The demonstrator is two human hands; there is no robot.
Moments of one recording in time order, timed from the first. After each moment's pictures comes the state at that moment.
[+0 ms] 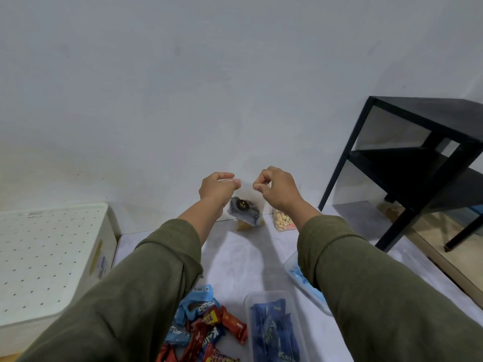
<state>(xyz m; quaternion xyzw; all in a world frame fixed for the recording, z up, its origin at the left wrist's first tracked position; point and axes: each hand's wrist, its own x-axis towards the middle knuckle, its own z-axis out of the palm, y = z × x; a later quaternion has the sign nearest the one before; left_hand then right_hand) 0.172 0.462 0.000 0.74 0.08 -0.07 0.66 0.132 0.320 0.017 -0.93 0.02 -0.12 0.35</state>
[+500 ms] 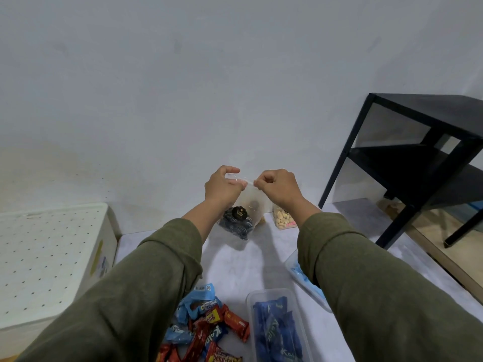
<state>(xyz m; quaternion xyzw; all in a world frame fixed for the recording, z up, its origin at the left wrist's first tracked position) 0.164 0.462 0.005 0.80 -0.02 -0.05 0.60 0.136 0.321 0.013 -0.90 0.07 -0.11 0.41</state>
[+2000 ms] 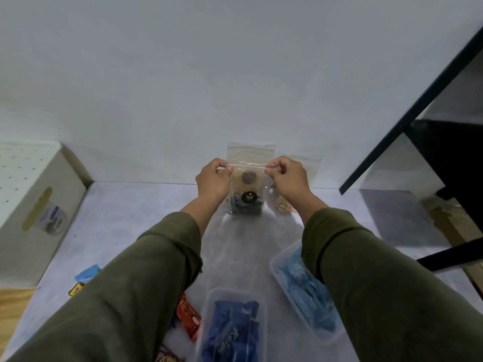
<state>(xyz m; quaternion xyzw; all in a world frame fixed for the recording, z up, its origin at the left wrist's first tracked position) 0.231 0.394 -0.132 0.81 0.17 -0.01 0.56 0.229 0.231 -0.120 -0.87 0.12 -0.03 0.47</state>
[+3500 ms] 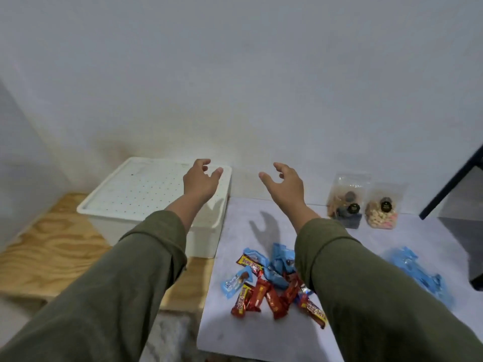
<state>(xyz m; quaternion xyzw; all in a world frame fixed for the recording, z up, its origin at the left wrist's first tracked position) 0.061 0.759 0.006 0.85 0.15 0.12 0.50 0.070 0.571 -0.008 -0.86 -0.01 -0.10 0.50</state>
